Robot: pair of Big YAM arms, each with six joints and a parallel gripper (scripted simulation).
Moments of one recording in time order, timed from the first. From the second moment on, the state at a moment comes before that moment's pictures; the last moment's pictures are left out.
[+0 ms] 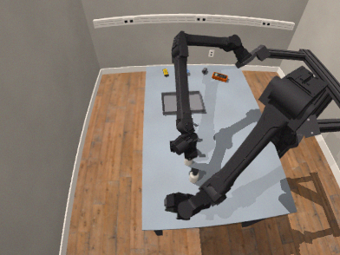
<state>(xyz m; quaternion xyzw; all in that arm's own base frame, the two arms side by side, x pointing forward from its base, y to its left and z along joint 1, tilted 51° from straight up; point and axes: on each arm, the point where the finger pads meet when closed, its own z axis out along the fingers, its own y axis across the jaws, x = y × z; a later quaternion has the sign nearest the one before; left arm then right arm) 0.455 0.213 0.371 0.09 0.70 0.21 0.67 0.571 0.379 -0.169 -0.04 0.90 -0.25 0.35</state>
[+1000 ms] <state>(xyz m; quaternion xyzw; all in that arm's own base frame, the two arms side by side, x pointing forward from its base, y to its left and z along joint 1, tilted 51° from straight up) 0.455 0.213 0.371 0.09 0.70 0.21 0.67 0.573 0.381 -0.168 -0.04 0.90 -0.25 0.35</state>
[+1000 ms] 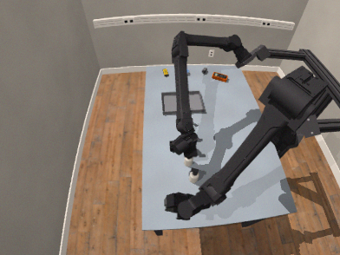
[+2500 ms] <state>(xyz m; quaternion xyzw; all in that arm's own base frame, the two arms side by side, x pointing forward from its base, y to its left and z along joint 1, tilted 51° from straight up) 0.535 -0.138 0.176 0.31 0.72 0.11 0.61 0.505 0.021 0.111 -0.06 0.90 -0.21 0.39</state>
